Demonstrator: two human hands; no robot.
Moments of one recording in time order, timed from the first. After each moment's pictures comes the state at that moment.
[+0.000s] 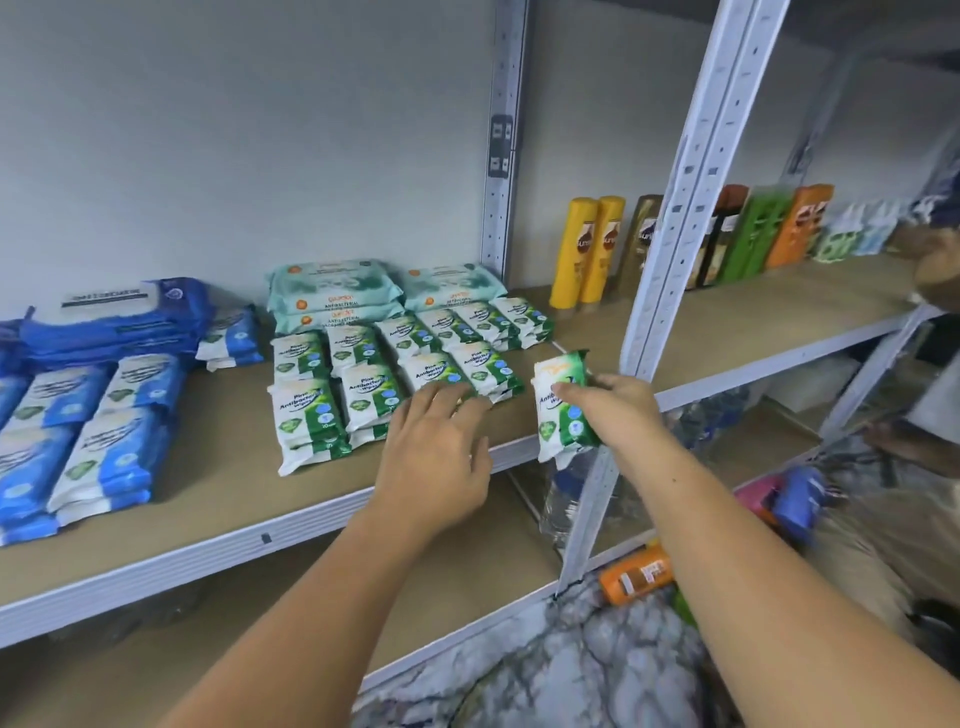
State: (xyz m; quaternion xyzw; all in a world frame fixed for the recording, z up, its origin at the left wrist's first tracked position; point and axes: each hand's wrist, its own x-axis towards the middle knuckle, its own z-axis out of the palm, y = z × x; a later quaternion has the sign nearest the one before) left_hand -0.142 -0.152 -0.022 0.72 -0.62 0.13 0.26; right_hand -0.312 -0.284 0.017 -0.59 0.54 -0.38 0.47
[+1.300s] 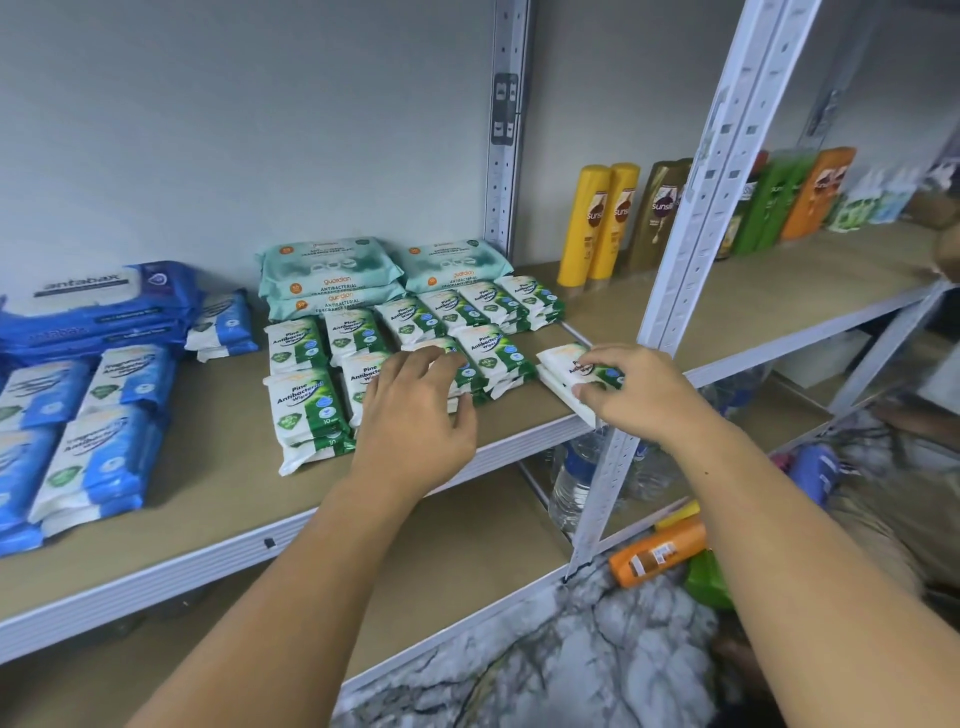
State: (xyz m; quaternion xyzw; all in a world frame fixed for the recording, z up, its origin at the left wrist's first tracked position) left_hand -0.108 -0.170 -0.016 0.75 -0.57 0.10 0.33; right_hand -0.326 -0.310 0.017 -0.83 0.45 -0.24 0.19
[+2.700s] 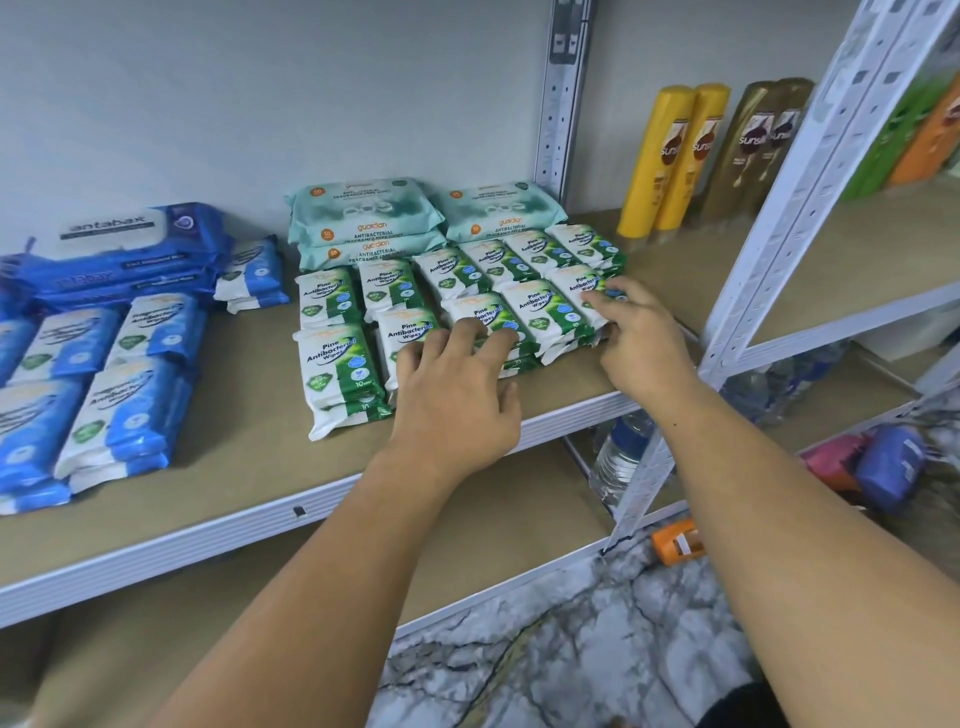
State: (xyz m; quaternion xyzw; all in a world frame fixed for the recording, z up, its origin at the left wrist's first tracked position) left_hand -0.101 -0.179 -0.036 0.78 -0.57 0.13 0.20; right_hand -0.254 -0.361 -0.045 -0.85 0.40 -0.32 0.11
